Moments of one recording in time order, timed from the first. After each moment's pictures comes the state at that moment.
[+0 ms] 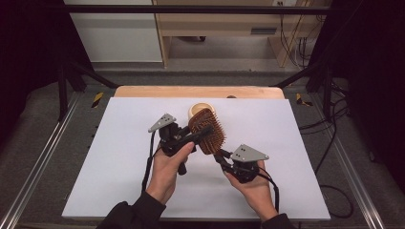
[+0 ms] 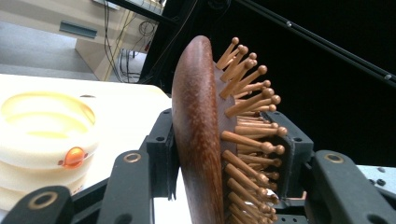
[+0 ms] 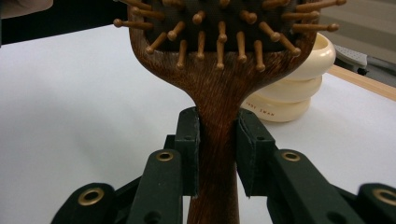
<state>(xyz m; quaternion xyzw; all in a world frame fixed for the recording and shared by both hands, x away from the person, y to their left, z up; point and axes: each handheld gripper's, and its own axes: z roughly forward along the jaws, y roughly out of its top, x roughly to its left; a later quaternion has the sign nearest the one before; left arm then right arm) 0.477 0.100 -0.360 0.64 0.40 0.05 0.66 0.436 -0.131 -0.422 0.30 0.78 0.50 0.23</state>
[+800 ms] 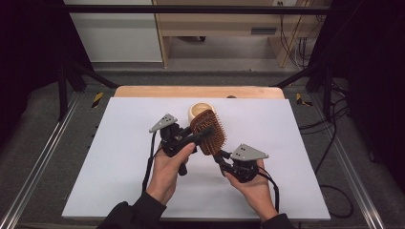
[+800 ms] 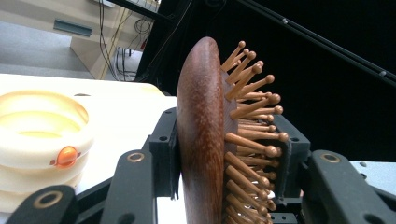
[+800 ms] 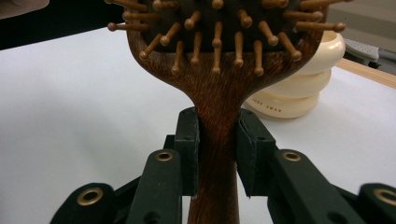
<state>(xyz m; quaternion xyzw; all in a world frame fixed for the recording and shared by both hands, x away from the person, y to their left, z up) 0.476 0.098 -0.359 0.64 0.39 0.05 0.66 0.439 -0.131 -0.426 0.31 0.78 0.51 0.21</state>
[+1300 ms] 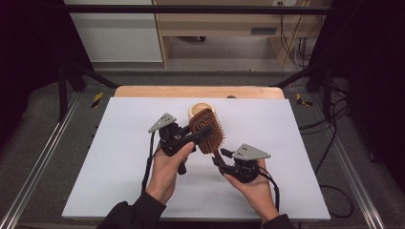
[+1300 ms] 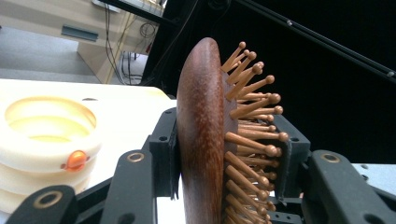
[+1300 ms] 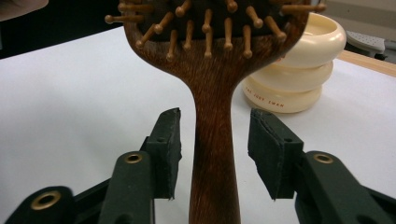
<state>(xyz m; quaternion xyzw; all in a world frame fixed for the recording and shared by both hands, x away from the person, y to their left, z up) 0.477 0.102 -0.357 0.64 0.39 0.06 0.66 0.438 -0.134 -0.427 0.32 0.77 0.51 0.20</state>
